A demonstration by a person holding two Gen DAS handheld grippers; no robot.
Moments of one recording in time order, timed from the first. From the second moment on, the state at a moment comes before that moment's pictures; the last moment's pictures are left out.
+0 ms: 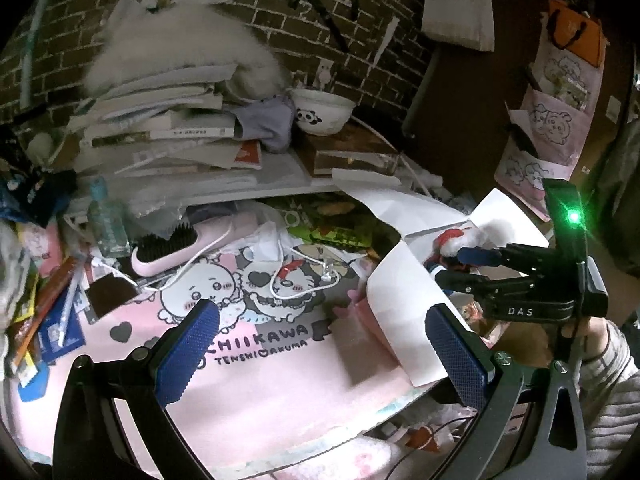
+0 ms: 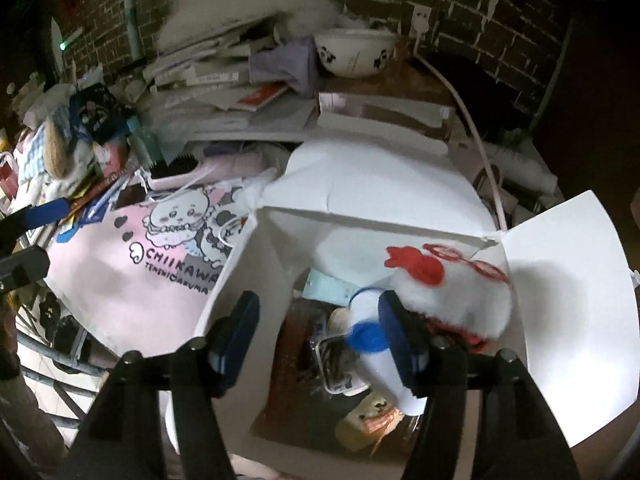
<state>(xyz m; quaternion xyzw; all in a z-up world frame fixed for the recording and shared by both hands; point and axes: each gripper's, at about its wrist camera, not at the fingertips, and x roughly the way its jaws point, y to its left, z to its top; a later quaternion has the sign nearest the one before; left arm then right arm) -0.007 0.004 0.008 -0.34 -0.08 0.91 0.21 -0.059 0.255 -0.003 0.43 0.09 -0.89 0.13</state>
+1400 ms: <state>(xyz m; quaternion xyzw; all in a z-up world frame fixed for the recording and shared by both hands) 0.027 0.034 0.044 -0.31 -0.02 0.95 0.00 -0.009 0.237 0.041 0.36 0.03 -0.93 0.07</state>
